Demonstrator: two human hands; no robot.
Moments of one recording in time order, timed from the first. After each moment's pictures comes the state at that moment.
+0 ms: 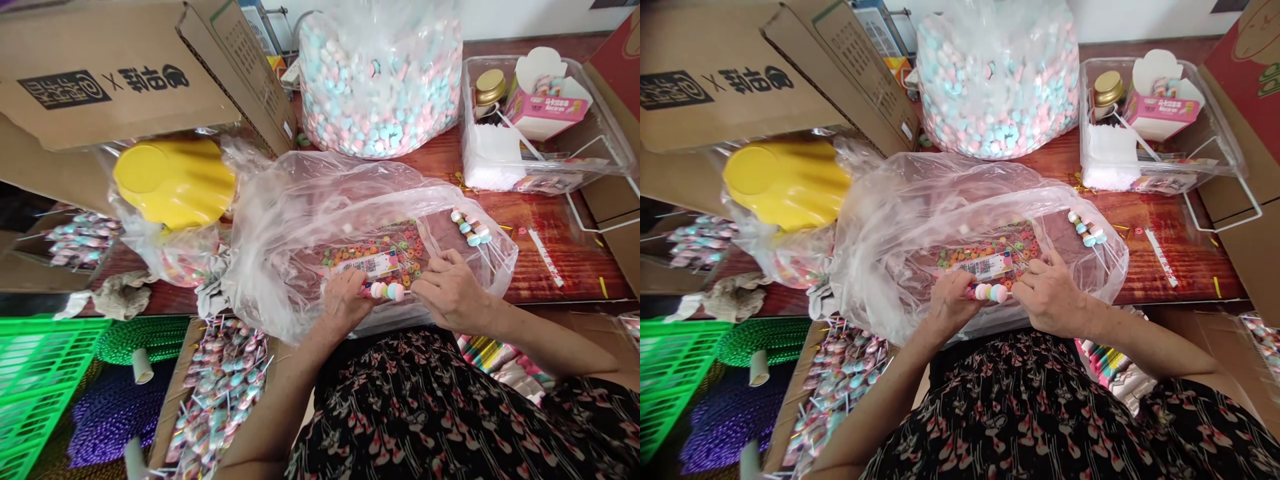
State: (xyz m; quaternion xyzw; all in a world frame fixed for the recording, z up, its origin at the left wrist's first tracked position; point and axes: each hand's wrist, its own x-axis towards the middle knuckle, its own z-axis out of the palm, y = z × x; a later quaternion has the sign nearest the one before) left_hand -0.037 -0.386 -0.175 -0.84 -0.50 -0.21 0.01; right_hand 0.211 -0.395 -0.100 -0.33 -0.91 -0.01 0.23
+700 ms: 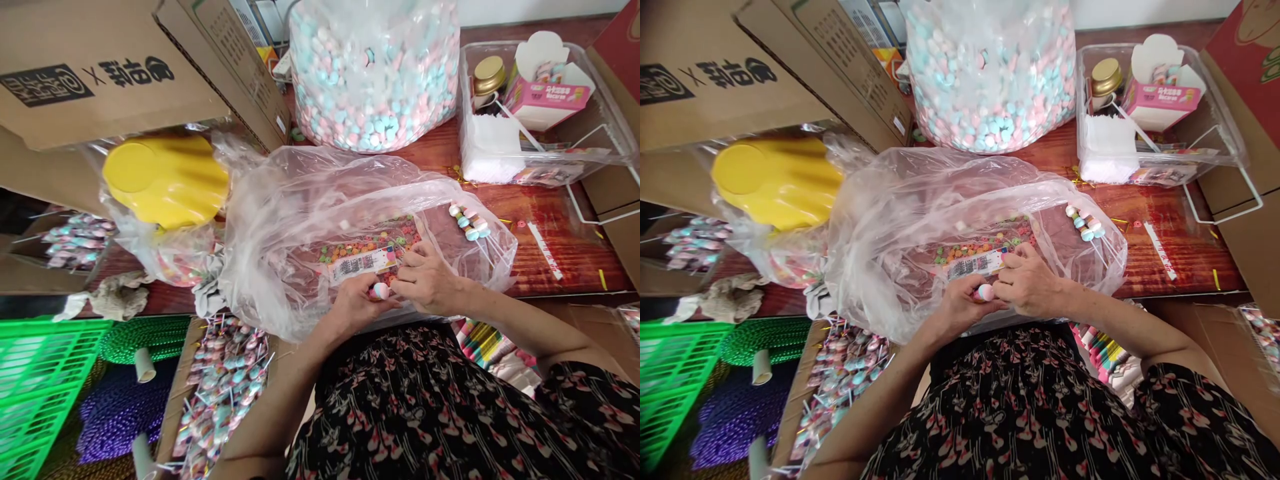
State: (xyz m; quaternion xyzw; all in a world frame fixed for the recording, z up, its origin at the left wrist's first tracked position) left_hand -0.020 -0.393 -0.162 -0.77 -0.51 -0.21 -0.32; right_hand 0.196 -0.373 -0.126 -0.24 -0.94 -0.01 0.26
